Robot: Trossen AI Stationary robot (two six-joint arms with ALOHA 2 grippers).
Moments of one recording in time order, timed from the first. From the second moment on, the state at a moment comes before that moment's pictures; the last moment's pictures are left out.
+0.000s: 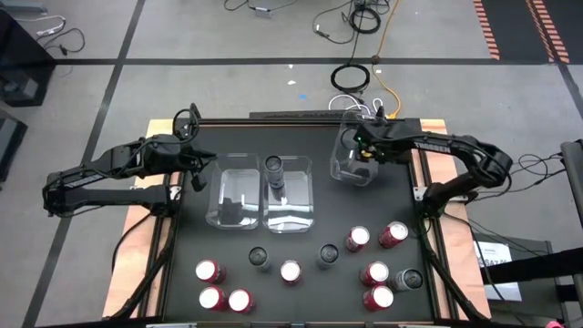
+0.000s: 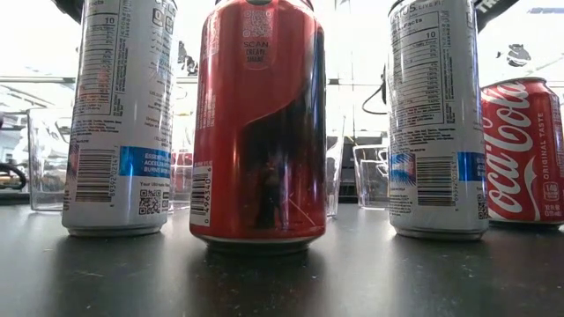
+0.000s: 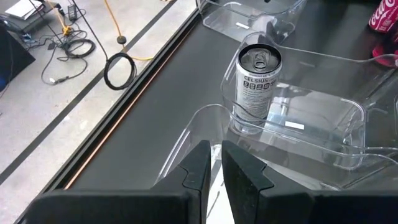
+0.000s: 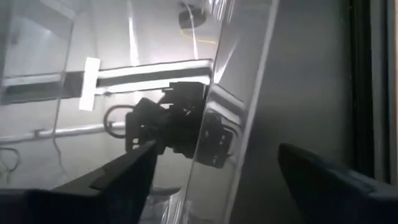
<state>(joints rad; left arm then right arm) 0.26 0.64 0.85 -0.82 -0.20 -0.02 -0.62 1.44 0.87 -0.90 0.26 1.05</state>
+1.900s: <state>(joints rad) 0.26 0.64 0.85 -0.82 -0.20 0.02 -0.05 1.41 0.87 -0.98 0.13 1.51</state>
